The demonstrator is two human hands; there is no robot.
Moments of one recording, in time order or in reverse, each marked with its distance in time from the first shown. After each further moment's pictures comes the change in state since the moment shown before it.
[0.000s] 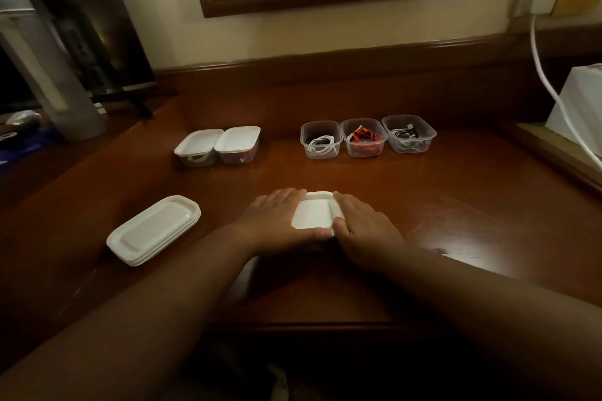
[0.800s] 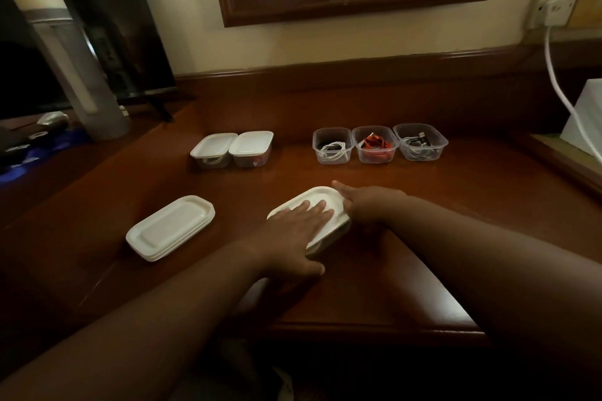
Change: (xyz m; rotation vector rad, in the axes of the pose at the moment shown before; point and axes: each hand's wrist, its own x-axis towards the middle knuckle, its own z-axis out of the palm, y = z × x) left_hand -0.023 0.002 0.007 0.120 -0.016 0.224; right_hand 0.061 -0.006 -0.045 -0.197 -0.346 0.147
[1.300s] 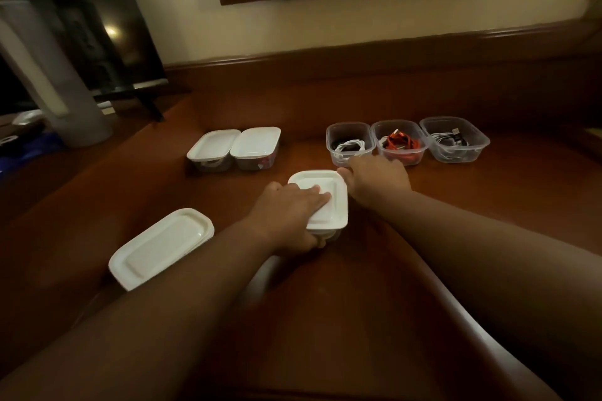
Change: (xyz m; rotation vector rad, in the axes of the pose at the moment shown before) left_hand 0.057 -0.056 -0.024 0.292 0.139 -0.112; right_hand 0.089 -0.012 -0.010 -0.061 0.548 -0.018
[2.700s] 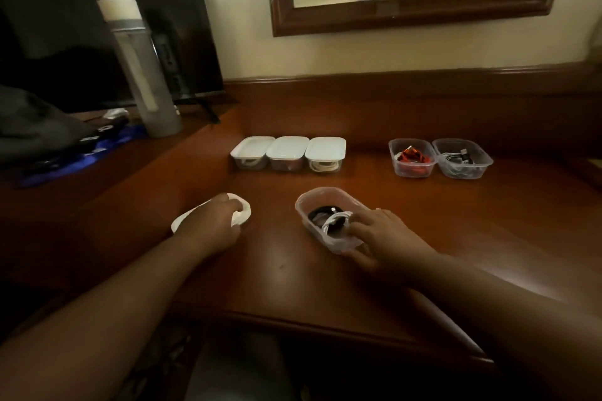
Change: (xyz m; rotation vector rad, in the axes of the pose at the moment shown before) left_hand -0.142 -0.078 0.026 -0.241 0.039 -0.599; right_hand -0.139 -0.017 -0.025 -0.016 -0.155 -0.514
